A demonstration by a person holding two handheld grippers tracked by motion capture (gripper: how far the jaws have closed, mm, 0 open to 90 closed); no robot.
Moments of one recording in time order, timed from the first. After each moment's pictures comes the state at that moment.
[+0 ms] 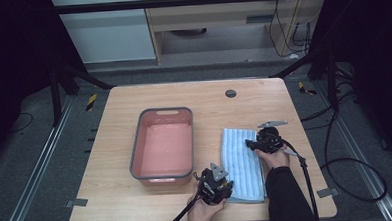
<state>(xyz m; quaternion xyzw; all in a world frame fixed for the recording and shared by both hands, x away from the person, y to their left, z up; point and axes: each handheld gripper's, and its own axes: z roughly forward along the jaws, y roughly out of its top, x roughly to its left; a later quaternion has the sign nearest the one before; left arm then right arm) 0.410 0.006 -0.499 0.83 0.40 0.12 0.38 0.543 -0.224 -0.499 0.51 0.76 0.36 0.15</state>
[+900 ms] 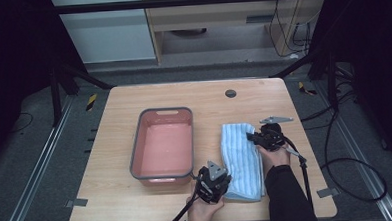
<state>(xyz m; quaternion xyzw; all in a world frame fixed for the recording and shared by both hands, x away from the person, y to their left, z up) 0.406 0.014 -0.475 0.80 0.40 0.13 0.42 0.533 -0.219 -0.462 0.50 0.75 0.41 0.16</state>
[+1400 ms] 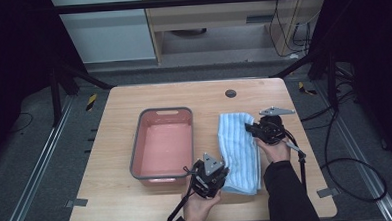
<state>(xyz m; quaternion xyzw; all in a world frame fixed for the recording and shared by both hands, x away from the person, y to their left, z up) 0.406 0.024 -0.435 0.79 0.39 0.16 0.44 0.525 -0.207 -0.413 0.48 0.74 0.43 0.20</state>
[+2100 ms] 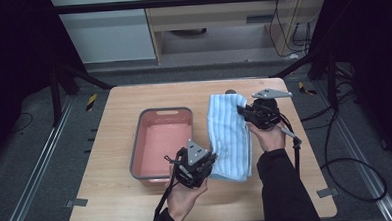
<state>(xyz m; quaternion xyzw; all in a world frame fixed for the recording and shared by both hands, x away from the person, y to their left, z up) 0.411 0.061 -0.381 0.78 0.39 0.19 0.45 0.526 -0.173 -0.345 0.45 0.73 0.46 0.23</state>
